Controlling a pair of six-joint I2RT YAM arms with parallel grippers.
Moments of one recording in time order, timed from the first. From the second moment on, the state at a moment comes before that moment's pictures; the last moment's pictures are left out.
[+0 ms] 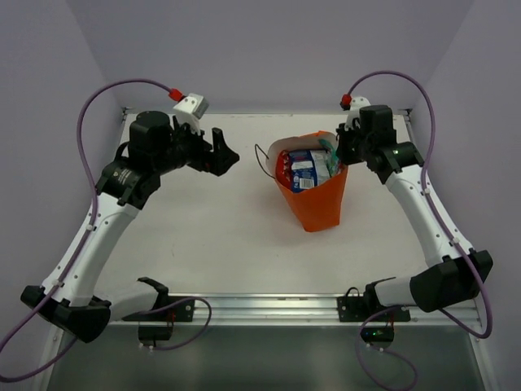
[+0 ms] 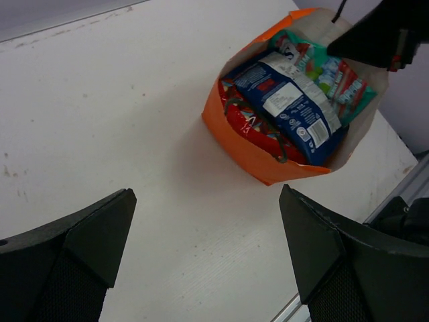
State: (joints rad) left arm -0.40 1.17 1.43 -0.63 0.32 -0.21; right arm 0.27 1.36 1.43 -0.72 0.00 0.08
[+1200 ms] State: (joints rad) left arm -0.96 1.48 1.43 -0.40 -0.03 -0.49; right arm 0.42 1.18 1.27 -0.58 0.12 -0.23
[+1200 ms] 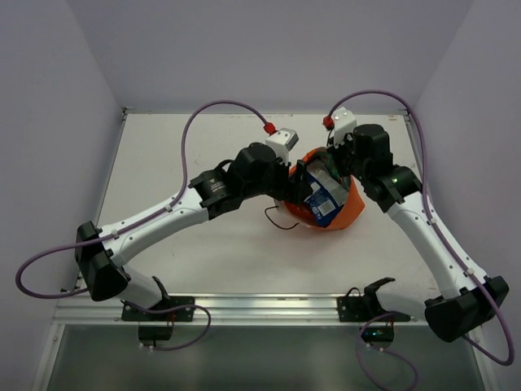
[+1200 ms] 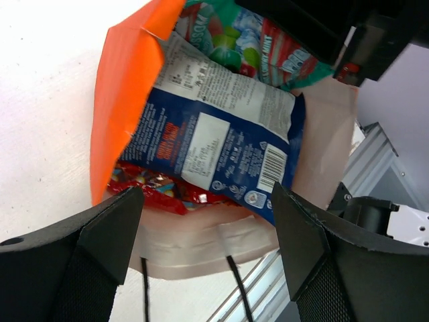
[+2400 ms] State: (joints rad) left arm -1.02 1.76 1.53 -0.32 -0.13 -0.62; right arm 0.42 1.13 1.19 -0.52 0.17 0.01
